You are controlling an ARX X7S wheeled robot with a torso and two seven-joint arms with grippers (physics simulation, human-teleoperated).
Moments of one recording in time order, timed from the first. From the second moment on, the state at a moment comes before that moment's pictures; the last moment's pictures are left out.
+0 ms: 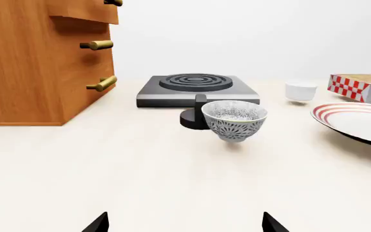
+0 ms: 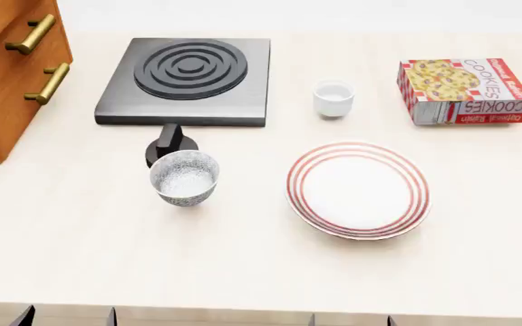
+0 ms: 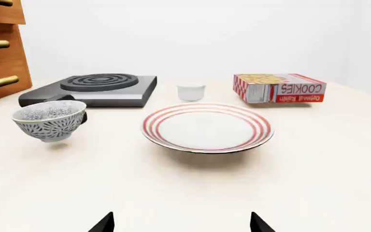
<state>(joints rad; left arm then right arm) 0.00 0.00 0.00 0.00 0.00 0.00 0.00 0.00 0.00 0.00 0.00 0.00 0.00 0.00</state>
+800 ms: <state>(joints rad) 0.00 -0.07 0.08 0.01 -0.06 0.02 -0.09 -0.01 0.07 -0.08 -0.02 0.09 -0.01 0.07</state>
